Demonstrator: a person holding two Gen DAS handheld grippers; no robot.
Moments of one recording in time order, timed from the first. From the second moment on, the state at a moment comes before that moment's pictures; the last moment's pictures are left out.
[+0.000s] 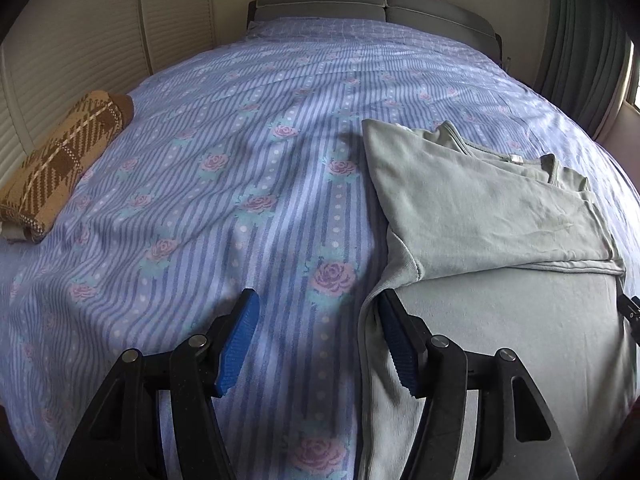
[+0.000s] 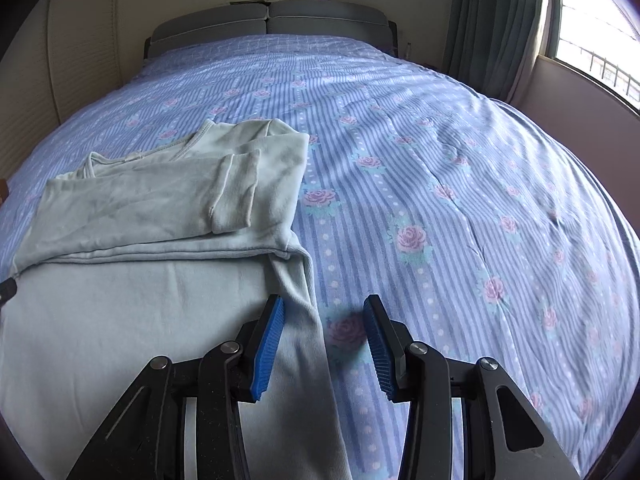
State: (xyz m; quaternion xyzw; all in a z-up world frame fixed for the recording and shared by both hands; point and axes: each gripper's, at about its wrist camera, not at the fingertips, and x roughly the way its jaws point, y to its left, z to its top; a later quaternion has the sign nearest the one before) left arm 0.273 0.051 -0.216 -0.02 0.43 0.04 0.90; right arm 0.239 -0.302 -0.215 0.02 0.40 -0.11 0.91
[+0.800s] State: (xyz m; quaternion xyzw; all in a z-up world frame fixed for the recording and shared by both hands) left arm 0.092 0.046 -0.197 -0.01 0.44 -0.01 0.90; right arm 0.072 -0.308 -0.170 0.03 0.40 -0.12 0.91
